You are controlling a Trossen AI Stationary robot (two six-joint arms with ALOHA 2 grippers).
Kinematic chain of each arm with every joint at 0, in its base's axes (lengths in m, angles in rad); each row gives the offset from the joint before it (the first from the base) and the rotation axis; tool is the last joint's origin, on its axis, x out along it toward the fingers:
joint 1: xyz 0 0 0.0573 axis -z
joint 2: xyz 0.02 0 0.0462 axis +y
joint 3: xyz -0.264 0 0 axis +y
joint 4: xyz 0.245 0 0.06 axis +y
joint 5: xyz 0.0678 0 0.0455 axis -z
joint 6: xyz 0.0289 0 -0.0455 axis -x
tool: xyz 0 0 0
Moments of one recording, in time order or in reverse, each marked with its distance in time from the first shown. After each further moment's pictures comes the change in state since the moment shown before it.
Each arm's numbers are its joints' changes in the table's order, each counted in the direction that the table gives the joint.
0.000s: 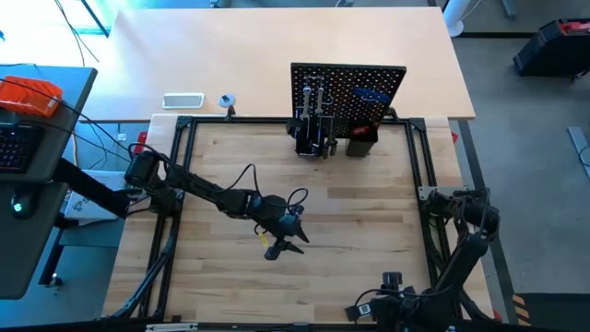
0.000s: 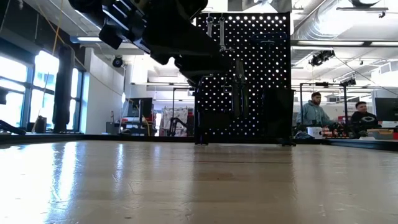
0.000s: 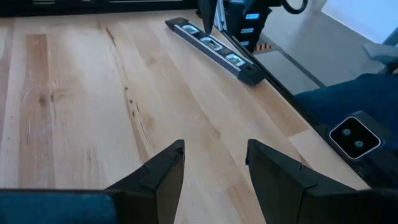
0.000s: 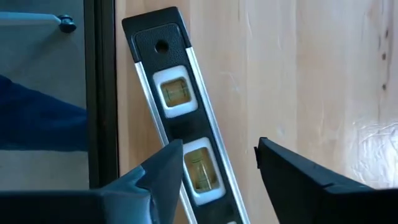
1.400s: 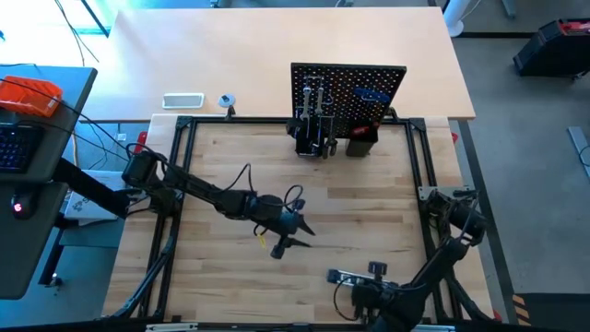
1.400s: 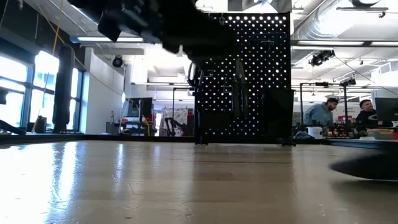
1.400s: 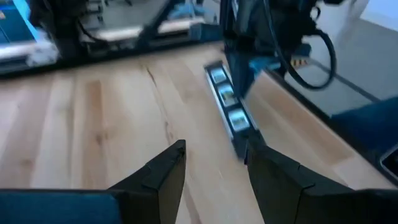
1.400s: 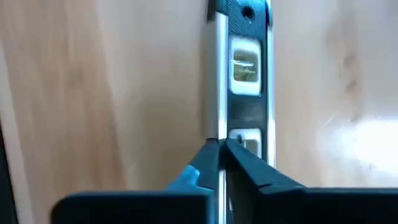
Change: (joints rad) left arm 0.023 -0.019 0.001 -0.082 -0.156 -0.076; right arm 0.118 0.090 0.002 -0.018 0.088 -0.021
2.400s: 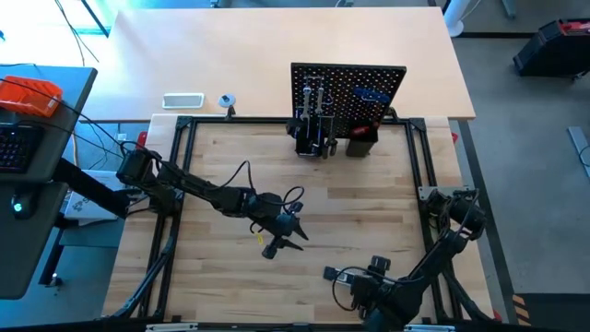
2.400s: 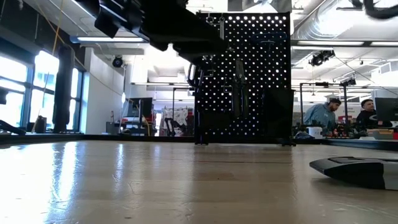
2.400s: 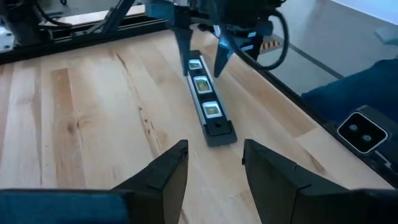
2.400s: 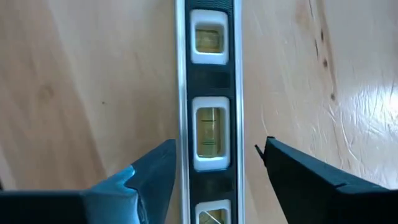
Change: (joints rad) left arm -0.016 -0.049 0.000 0.124 0.113 -0.048; right arm 0.046 -0.040 0.007 0.063 -0.077 -0.088
